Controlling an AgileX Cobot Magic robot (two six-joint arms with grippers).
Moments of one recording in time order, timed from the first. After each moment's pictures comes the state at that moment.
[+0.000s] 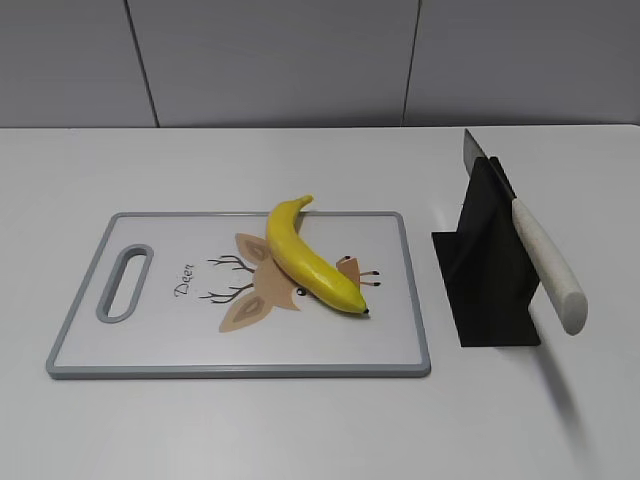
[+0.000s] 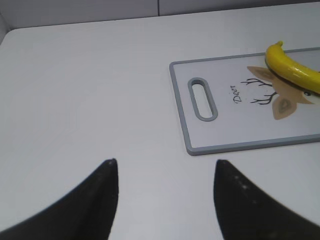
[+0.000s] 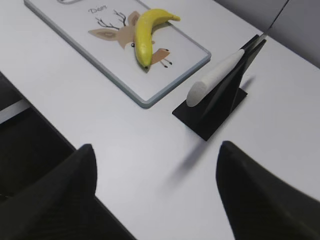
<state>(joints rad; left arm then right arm) -0.22 -0.01 -0.50 0.00 1.09 0.07 0.51 0.02 -0.51 0.17 1.06 -0.32</state>
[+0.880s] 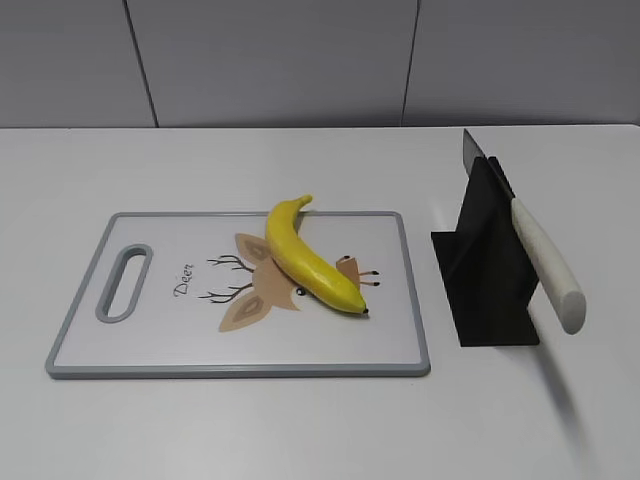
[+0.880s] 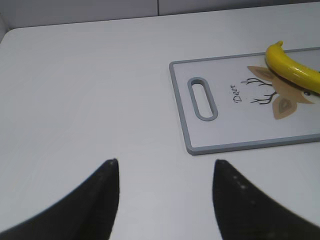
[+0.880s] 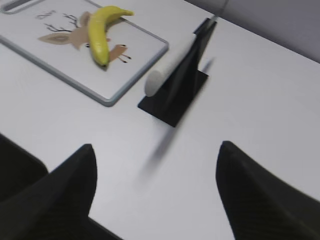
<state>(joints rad) -0.22 -0.01 -0.50 0.00 1.09 0.07 0.36 -0.01 -0.51 0.09 1.05 -0.21</state>
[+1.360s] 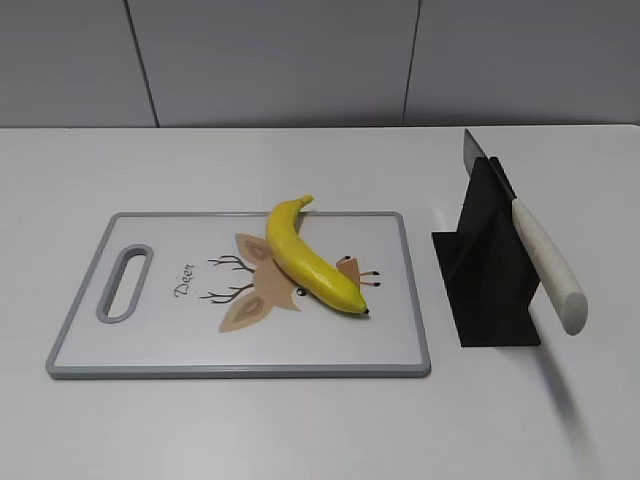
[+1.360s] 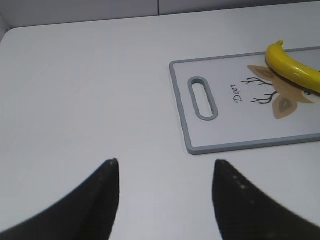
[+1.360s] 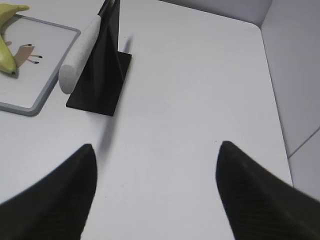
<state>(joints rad) -0.22 -0.01 -0.50 0.00 1.09 0.07 0.03 -0.01 -0.51 0.09 1.05 -0.21</state>
